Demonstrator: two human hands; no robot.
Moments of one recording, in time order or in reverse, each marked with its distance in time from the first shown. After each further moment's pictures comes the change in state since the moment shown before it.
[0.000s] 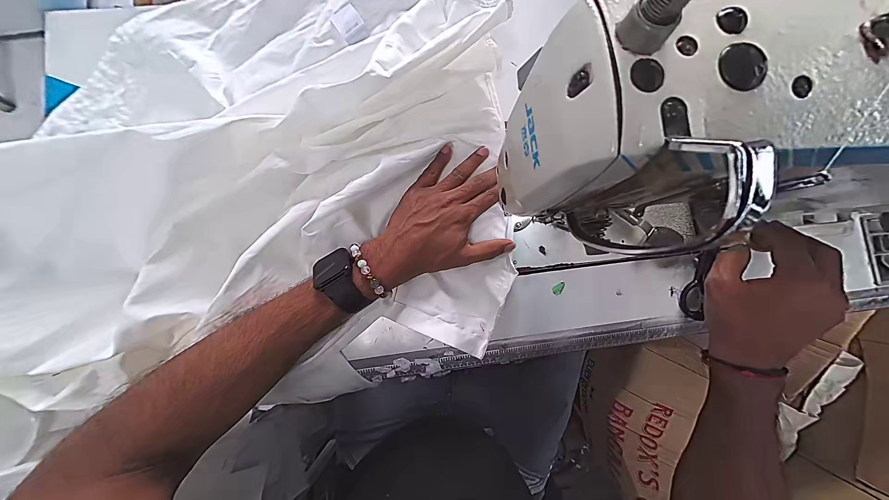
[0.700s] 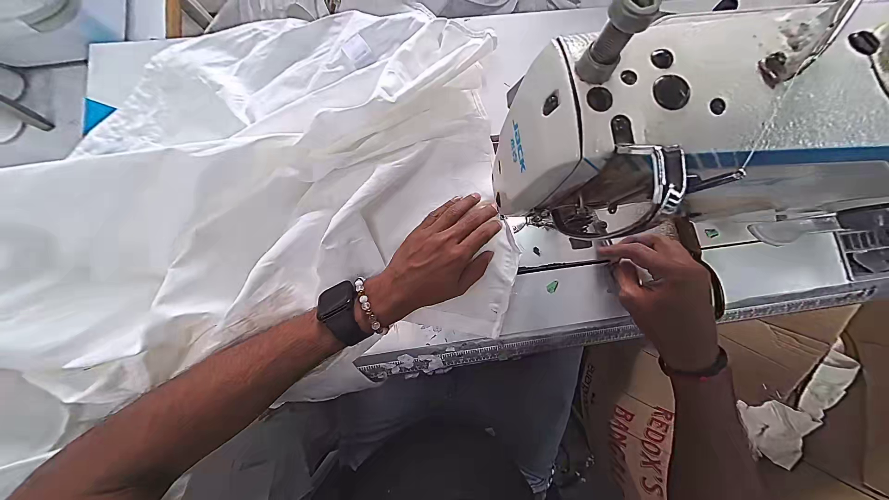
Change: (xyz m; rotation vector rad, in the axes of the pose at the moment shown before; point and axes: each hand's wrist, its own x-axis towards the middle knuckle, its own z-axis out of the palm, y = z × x) left_hand -0.029 0.027 -0.004 -0.101 0.074 0.020; right_hand -0.020 -0.046 0.007 0.347 -0.331 -0.422
